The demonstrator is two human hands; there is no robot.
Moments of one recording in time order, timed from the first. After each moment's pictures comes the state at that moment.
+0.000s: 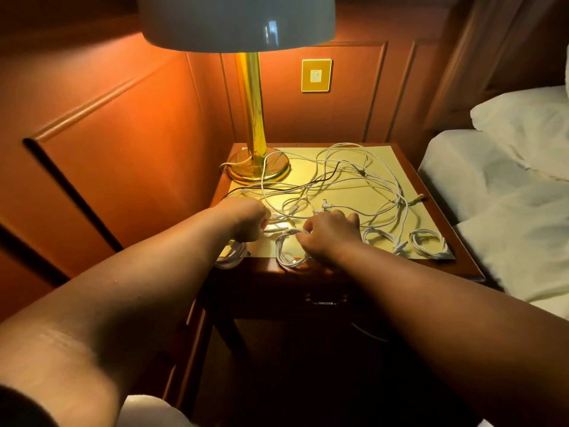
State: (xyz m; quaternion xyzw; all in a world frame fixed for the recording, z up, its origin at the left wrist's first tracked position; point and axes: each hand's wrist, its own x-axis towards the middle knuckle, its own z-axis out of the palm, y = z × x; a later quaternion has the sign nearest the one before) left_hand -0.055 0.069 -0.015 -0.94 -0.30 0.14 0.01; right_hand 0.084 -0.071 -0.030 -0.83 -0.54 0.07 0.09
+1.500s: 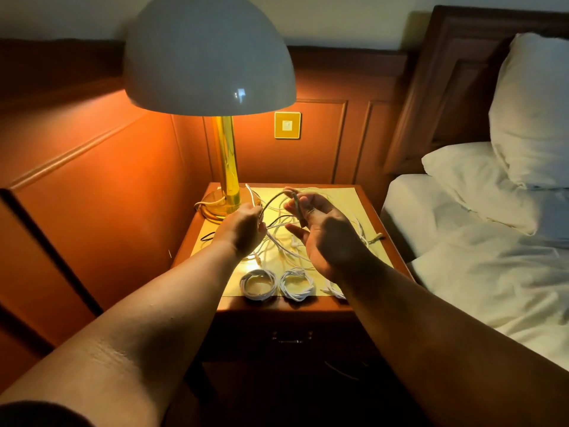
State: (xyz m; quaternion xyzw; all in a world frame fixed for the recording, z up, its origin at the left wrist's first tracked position) left_hand 0.003 0.050 -0.004 -0.91 -0.33 -0.24 -0.02; right_hand 0.100 -0.117 0.070 -0.48 -0.34 0.43 0.68
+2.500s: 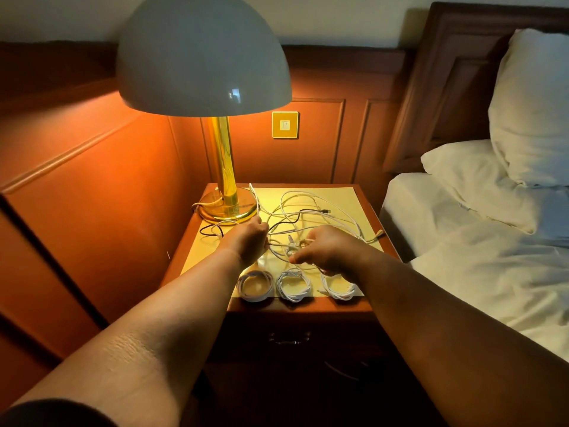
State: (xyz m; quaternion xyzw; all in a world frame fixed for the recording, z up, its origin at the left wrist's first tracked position) left_hand 0.017 0.042 -0.017 -0.94 -0.34 -0.08 0.02; right_hand 0.121 -0.128 0.071 -0.78 -0.42 0.37 0.27
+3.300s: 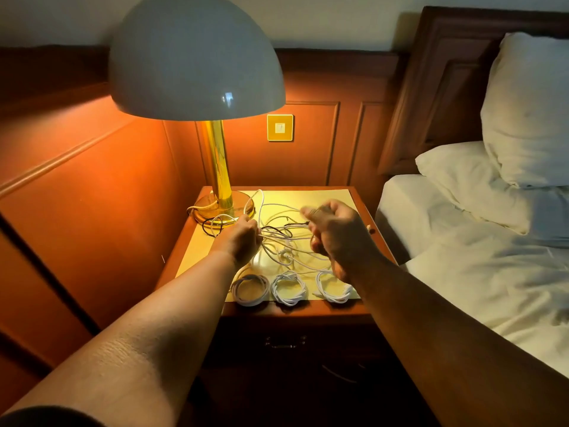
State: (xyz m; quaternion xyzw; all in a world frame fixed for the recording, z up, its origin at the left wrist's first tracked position) left_hand 0.019 0.052 -0.018 -0.89 -0.41 -0.15 -0.11; right_hand 0.131 -0.139 0.076 -0.62 -0.36 0.32 0.62
